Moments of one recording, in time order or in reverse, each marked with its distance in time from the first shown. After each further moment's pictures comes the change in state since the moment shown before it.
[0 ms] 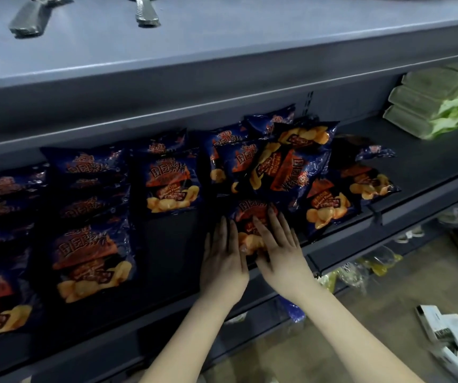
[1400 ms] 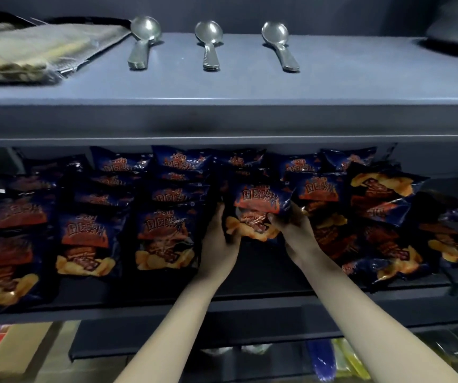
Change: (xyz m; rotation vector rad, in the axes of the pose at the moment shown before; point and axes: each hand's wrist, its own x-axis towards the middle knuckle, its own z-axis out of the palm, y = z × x) left_hand 0.000 -0.059 -0.081 -0.652 0.374 -0.360; right_hand 0.109 -0.076 0.002 1.302 -0.111 0.247
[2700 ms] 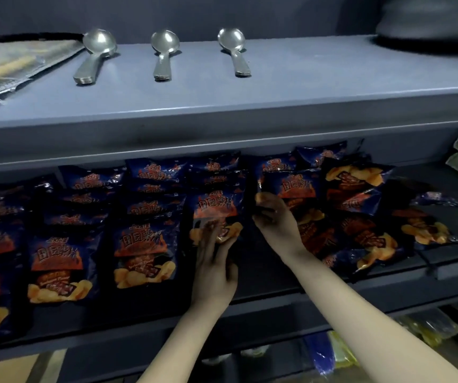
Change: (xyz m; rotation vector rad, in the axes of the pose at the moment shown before) left_hand -0.025 -0.034 0.028 0.388 0.007 0.336; right_hand -0.007 -0.016 -0.002 -0.530 0.100 -0.182
